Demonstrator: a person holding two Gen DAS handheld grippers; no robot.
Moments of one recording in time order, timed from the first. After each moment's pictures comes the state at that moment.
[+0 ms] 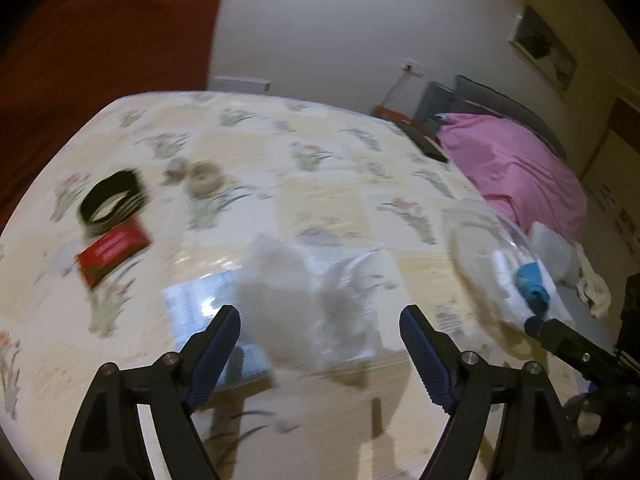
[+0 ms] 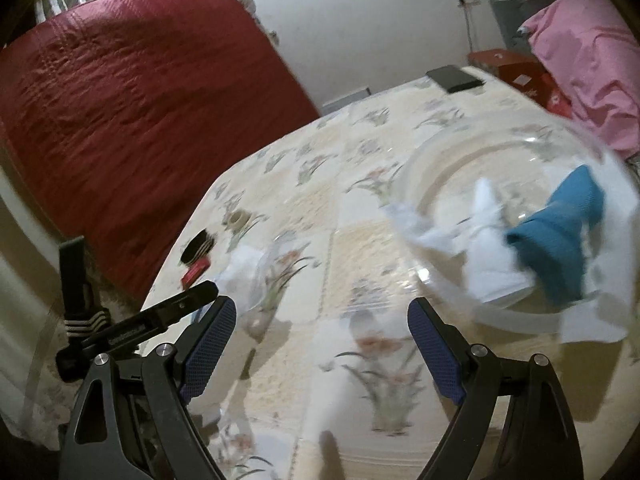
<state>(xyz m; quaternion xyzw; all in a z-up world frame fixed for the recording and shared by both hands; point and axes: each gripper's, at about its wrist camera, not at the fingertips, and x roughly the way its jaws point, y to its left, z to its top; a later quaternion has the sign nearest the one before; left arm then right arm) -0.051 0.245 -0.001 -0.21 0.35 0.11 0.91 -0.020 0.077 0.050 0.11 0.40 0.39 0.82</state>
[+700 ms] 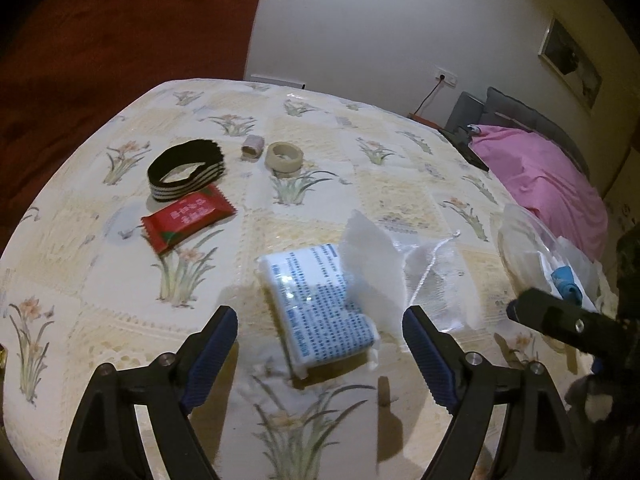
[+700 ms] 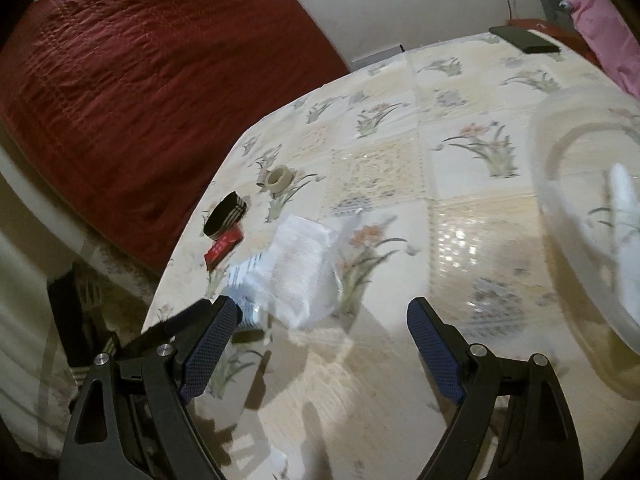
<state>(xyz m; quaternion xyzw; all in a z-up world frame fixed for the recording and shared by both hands) -0.083 0.278 -0.020 -0.21 0.34 0.15 0.90 -0.013 0.177 0.036 0.09 0.45 0.44 0.77</state>
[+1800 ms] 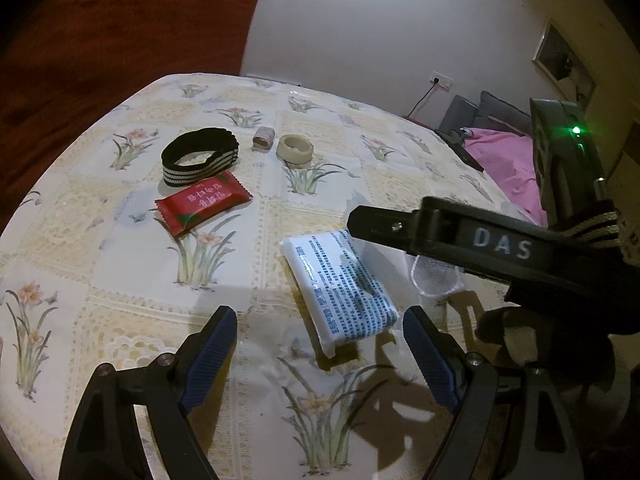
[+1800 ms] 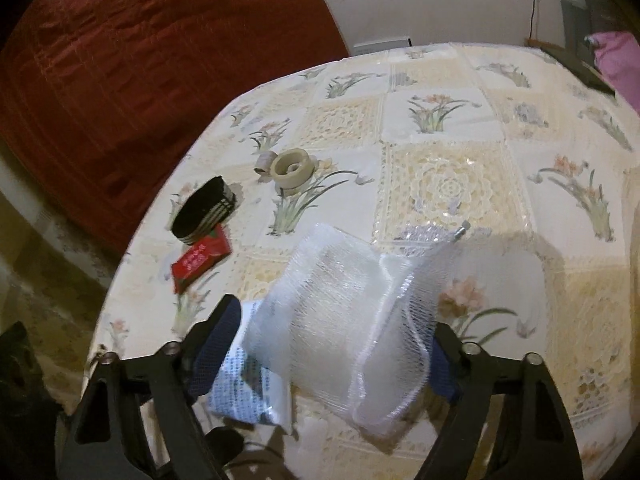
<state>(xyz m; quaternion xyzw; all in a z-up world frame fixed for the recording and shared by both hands) -0.099 0.286 -0.028 -0.22 0.34 0.13 0.91 -0.006 0.291 0.026 -0.02 0.45 0.40 0.80</state>
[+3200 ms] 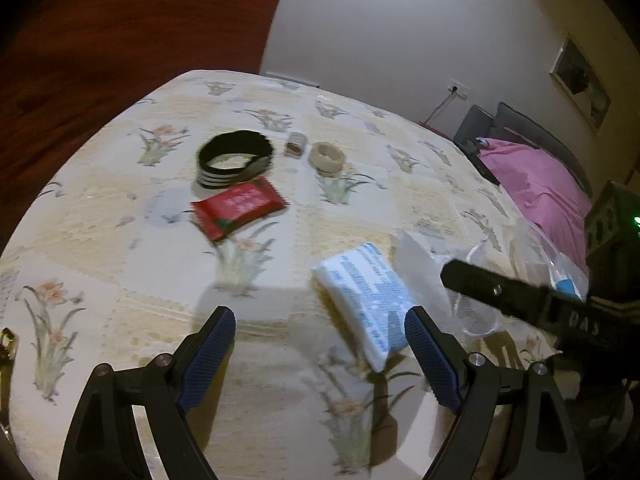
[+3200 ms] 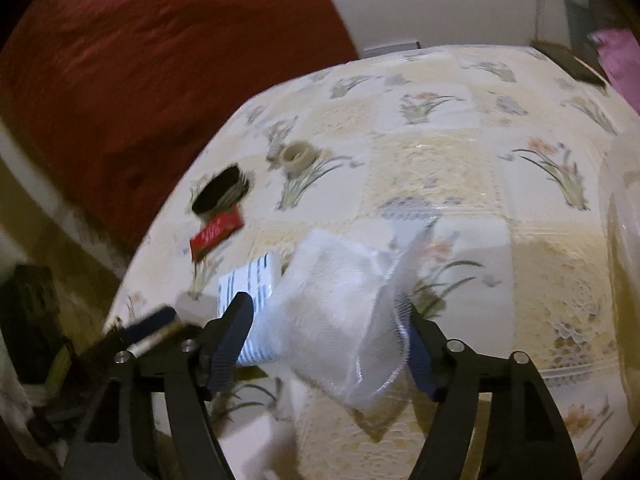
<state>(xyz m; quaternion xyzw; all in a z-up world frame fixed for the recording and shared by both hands) -0.112 0.313 -0.026 -0.24 0.33 0.16 0.90 -0.027 0.258 0.025 -0.01 0.45 0.43 0.78</state>
